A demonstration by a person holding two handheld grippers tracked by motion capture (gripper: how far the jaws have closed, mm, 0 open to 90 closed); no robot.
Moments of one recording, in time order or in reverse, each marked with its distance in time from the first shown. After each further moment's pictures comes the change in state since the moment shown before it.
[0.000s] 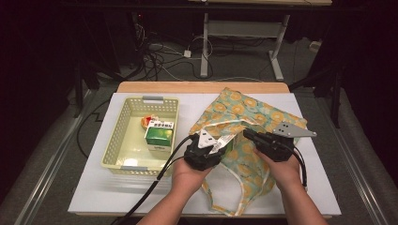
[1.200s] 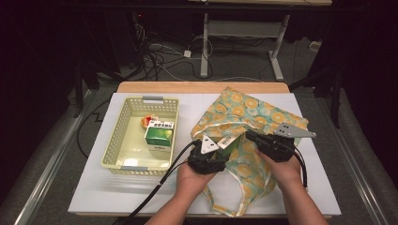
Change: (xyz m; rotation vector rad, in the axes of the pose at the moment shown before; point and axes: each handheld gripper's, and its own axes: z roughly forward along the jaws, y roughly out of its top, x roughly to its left) left arm -0.001 -0.033 0.023 -0.011 0.005 -0.023; right arm -0.010 -0.011 0.002 0.030 -0.018 0.020
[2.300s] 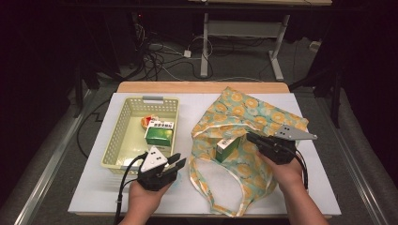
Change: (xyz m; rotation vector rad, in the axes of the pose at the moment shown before) left arm 0.043 -0.048 -0.128 -0.086 0.050 -0.076; right arm 0.003 -0.002 -0.005 0.011 -0.009 -0.009
